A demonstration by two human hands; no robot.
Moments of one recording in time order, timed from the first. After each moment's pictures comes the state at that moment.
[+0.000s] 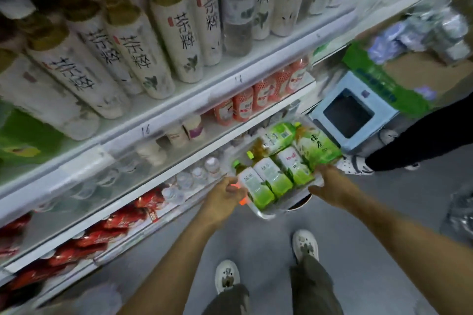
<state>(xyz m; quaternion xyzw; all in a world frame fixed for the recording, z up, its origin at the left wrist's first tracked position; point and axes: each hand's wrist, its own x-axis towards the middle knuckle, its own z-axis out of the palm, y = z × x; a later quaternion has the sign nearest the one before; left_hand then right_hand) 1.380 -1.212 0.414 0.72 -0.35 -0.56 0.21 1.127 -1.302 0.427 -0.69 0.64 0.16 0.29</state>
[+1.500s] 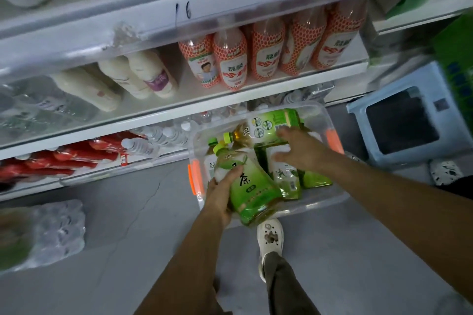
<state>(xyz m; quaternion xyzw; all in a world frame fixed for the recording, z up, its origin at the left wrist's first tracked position) 1.233 -1.314 0.230 0.61 0.23 -0.57 0.51 1.127 -1.500 0.280 -0.80 0.40 0.21 0.39</state>
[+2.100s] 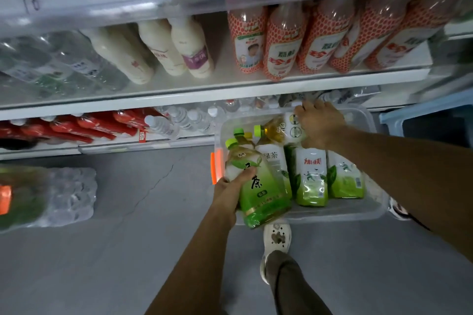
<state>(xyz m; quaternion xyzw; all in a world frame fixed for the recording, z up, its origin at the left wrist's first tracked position) 1.254 -1.279 0.205 0.63 0.22 -0.54 0.52 1.192 -1.528 0.229 -0.94 0.21 0.27 0.00</state>
